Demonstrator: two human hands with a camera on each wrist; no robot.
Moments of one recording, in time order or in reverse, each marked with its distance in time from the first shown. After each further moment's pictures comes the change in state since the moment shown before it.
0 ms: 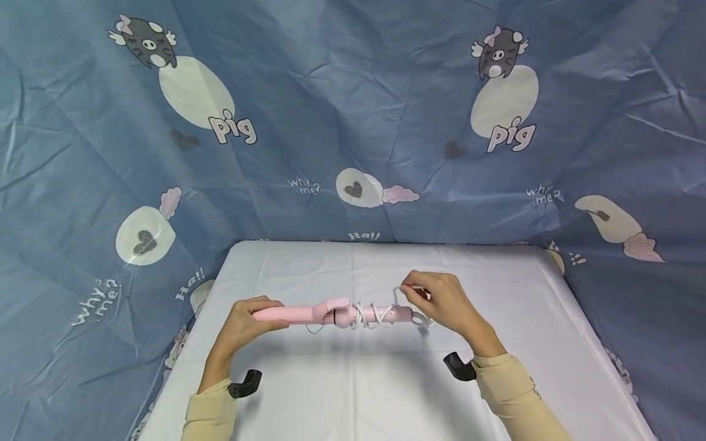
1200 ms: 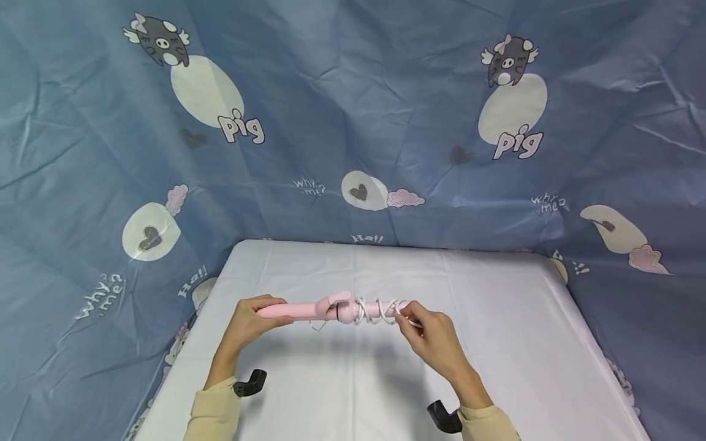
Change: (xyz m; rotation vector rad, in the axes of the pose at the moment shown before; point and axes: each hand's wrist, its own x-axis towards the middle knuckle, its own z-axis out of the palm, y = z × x) left_hand 0.007 -0.025 0.011 -0.042 0.062 -0.077; right_hand -0.039 -0.033 0.040 0.105 0.081 0.178
